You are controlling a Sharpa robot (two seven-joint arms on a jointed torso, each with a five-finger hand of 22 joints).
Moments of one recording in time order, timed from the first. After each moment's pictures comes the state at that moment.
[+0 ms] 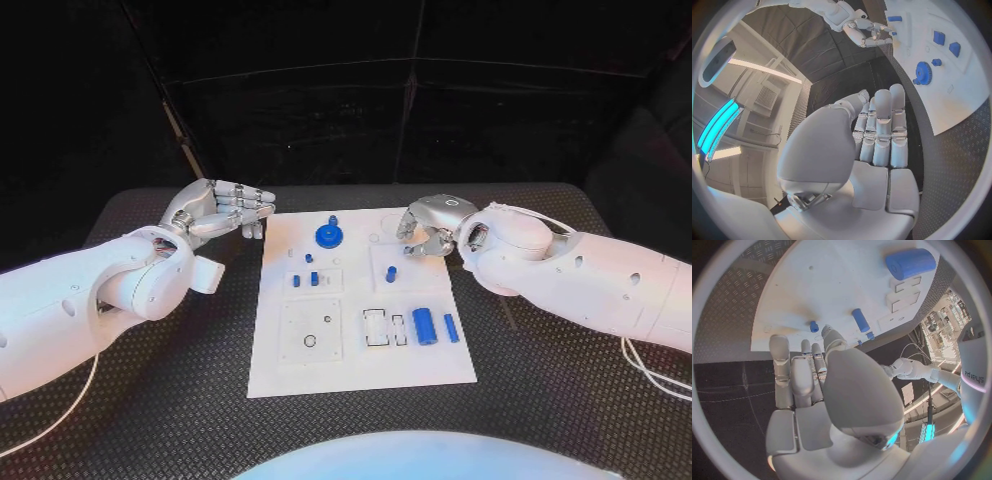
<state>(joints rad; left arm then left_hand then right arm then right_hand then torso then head) 1.09 -0.90 0.05 1.47 -0.33 -0.26 0.32 1.45 -0.15 0.41 0.08 0.12 1.07 0.16 0.13 0.07 1.18 0.09 0.13 0.09 1.24 0.01 0.91 0.51 0.17 1.15 0.11 0.52 0.92 0.99 -0.82 0.17 1.47 -1.78 -0.17 -0.19 1.55 -0.11 0.06 0.22 0.25 1.00 0.16 0.12 0.07 1.03 0.10 0.22 0.17 1.46 0.01 1.25 1.14 0.16 1.14 0.11 1.10 0.74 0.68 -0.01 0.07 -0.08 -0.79</state>
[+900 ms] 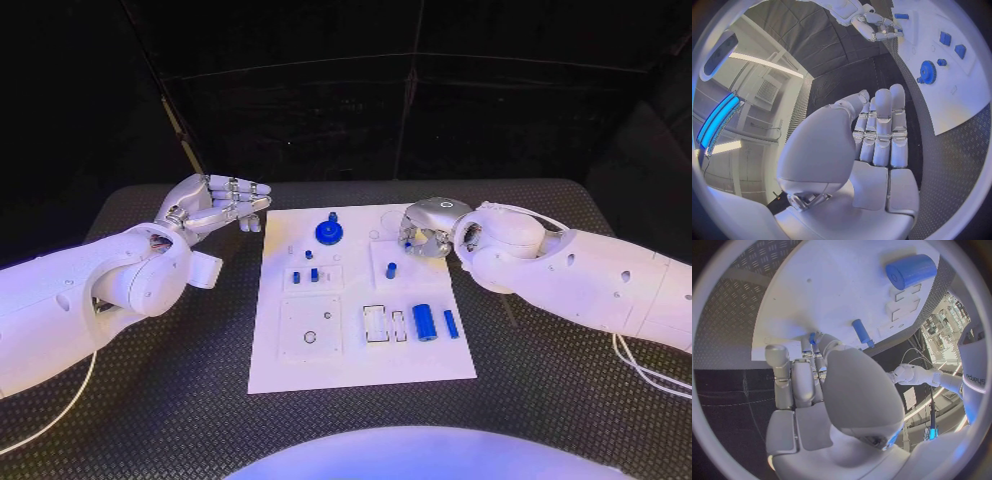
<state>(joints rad) 1.09 -0.91 0.05 1.47 -0.28 -0.26 0.34 1.45 -0.15 0.41 0.08 0.12 1.07 0.16 0.12 0.07 1.18 0.09 0.13 0.08 1.23 0.01 0.89 0.50 0.17 1.15 0.11 0.51 0.92 0.98 -0.80 0.18 1.45 -1.80 -0.10 -0.20 1.57 -0.11 0.32 0.16 0.22 1.11 0.14 0.12 0.07 1.16 0.08 0.18 0.08 1.46 0.00 1.31 1.20 0.15 1.18 0.10 1.20 0.86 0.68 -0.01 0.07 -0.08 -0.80</state>
